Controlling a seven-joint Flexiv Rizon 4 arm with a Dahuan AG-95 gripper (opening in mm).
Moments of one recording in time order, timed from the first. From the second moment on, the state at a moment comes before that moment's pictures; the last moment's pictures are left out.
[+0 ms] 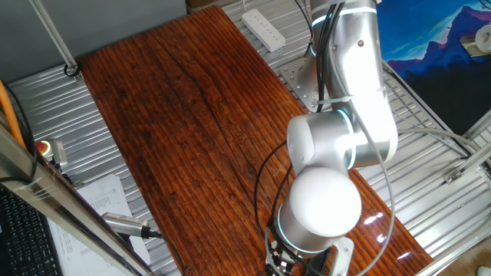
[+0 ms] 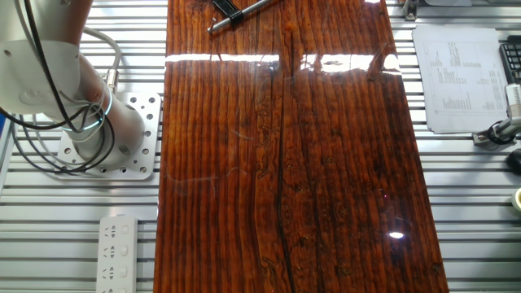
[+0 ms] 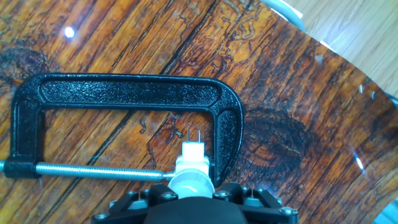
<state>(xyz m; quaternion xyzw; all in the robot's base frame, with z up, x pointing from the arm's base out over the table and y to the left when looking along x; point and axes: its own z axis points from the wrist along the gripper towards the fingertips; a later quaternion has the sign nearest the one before) 0.463 0.476 0.119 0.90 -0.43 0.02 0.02</state>
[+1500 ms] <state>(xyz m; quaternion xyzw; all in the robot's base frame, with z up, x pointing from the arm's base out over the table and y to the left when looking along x) 0.465 0.462 0.114 0.92 -0.39 0.04 0.02</state>
